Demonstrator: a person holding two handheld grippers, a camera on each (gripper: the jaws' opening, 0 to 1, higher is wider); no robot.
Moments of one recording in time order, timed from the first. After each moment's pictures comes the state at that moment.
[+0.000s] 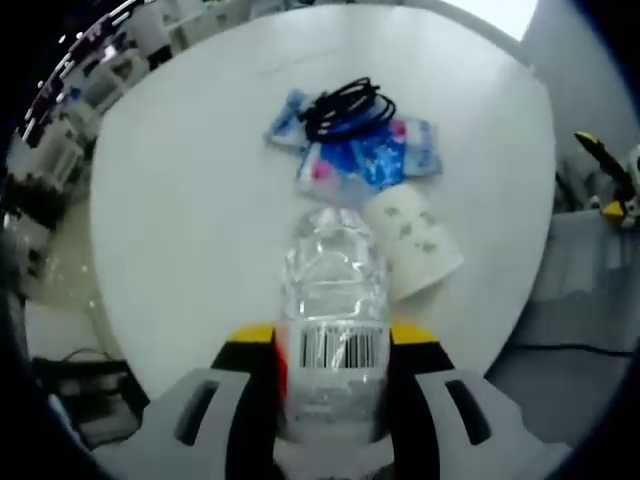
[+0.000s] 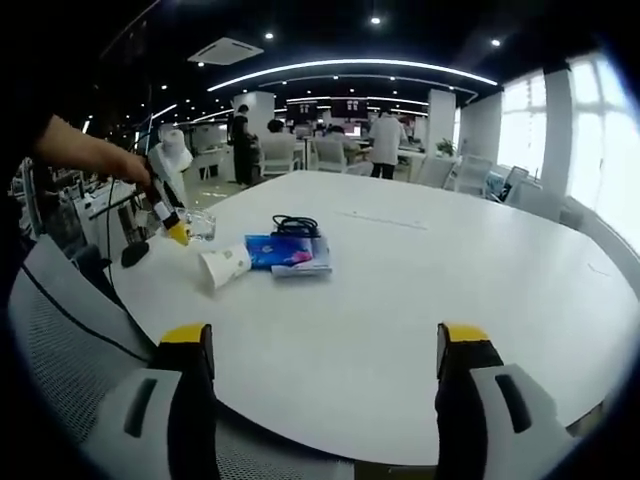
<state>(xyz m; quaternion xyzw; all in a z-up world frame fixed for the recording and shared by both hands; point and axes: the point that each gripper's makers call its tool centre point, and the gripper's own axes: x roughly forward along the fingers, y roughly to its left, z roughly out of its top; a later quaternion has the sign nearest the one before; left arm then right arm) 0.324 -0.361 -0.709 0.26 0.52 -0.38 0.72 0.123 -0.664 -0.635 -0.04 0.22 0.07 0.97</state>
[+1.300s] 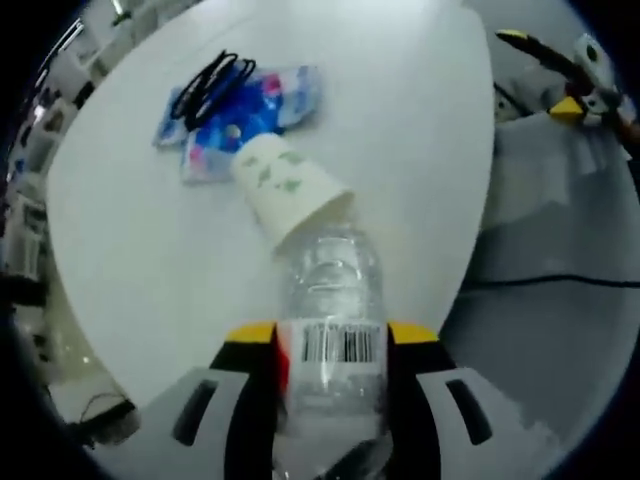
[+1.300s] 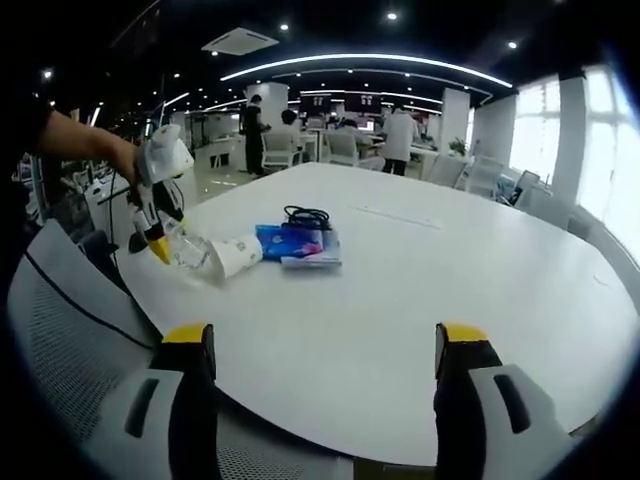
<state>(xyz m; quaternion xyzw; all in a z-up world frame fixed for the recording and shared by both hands) 0.234 -0.385 -0.723 0.36 0.51 -0.48 0.62 0.121 -0.656 -0.639 -0.06 0.24 0.09 0.97</state>
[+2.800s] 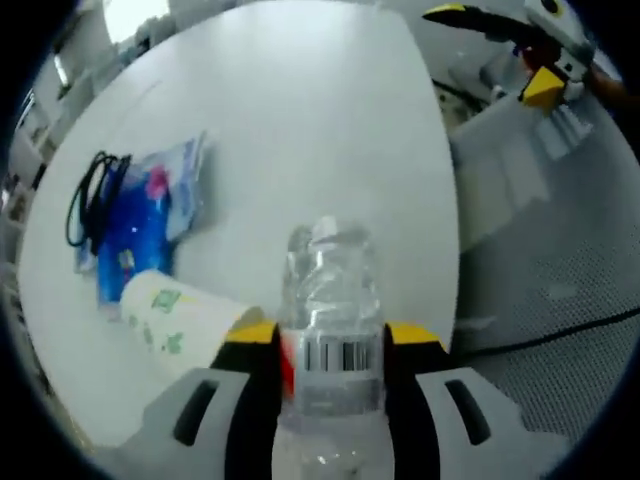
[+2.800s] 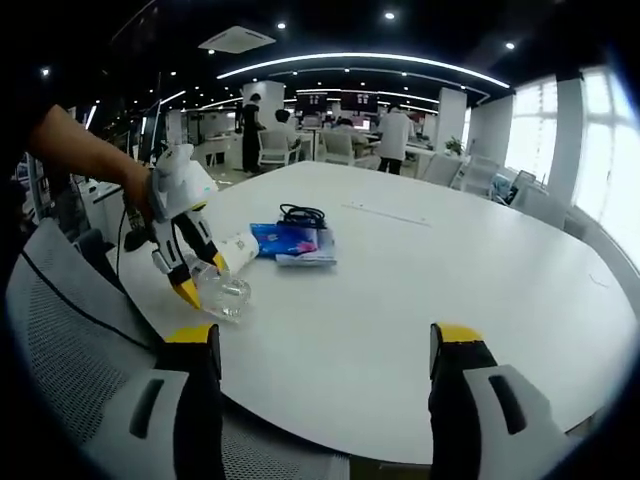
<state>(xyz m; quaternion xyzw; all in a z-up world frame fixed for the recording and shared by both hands) 0.203 -0.482 -0.759 0.37 0.42 -0.60 0.57 0.120 -0.659 -0.640 -0.07 0.24 0.08 0.96</state>
